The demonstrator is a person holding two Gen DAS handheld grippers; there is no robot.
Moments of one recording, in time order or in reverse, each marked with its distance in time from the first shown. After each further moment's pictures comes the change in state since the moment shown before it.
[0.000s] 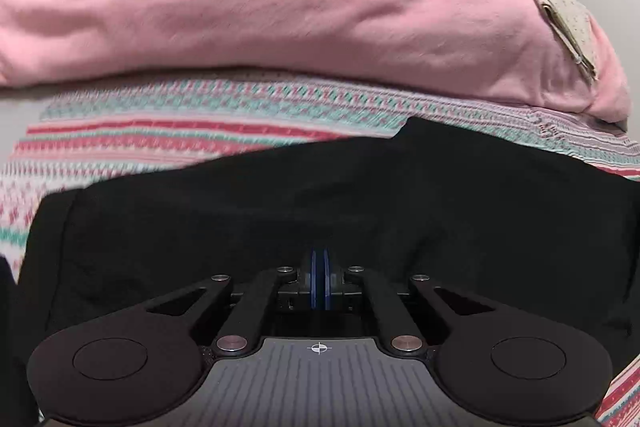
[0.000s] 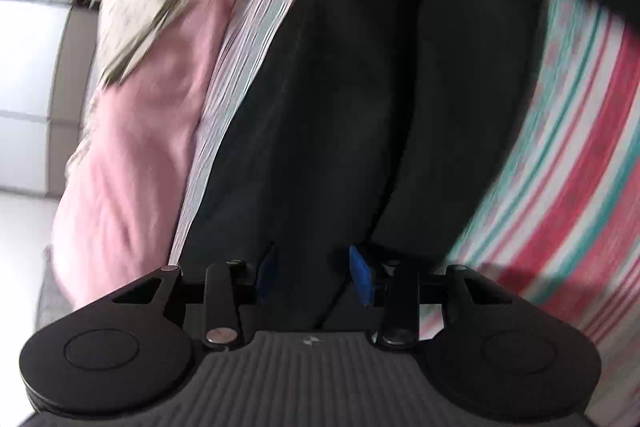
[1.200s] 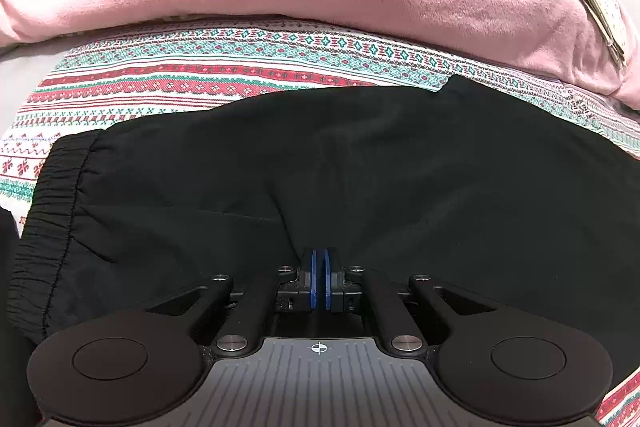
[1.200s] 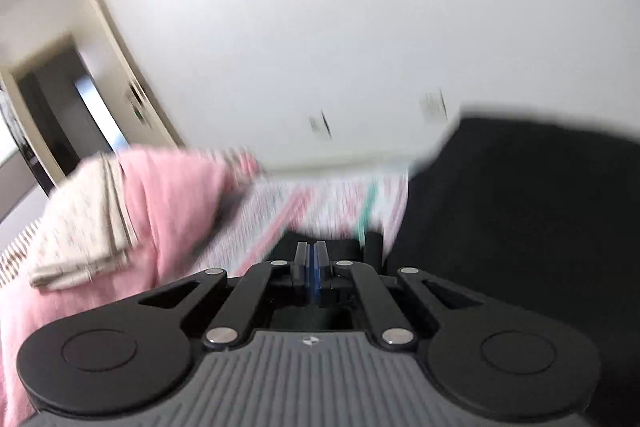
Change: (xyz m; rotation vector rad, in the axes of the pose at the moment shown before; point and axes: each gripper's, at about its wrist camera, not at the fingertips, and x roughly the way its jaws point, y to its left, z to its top) left arm 0.019 0.013 -0.018 -0.041 0.095 0.040; right arm -0.085 0.050 0.016 -0.224 -0.991 -0.418
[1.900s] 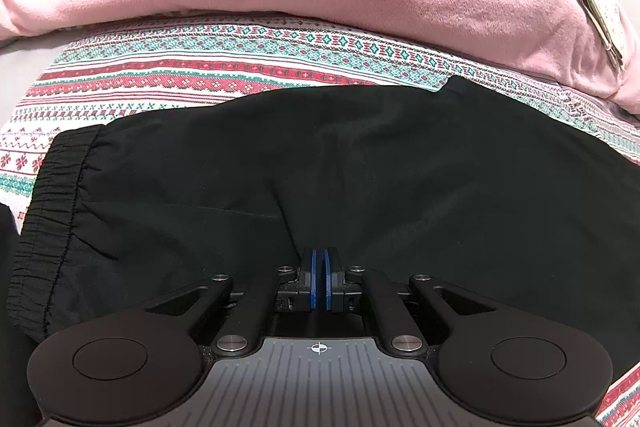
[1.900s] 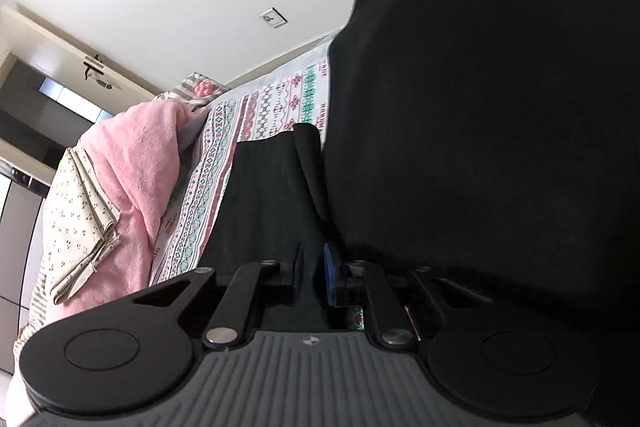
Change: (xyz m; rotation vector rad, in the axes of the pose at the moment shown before) left arm -0.001 0.005 -0.001 -0.019 0.008 -0.019; right arm 0.044 -0.083 -0.004 0.360 0.421 0.024
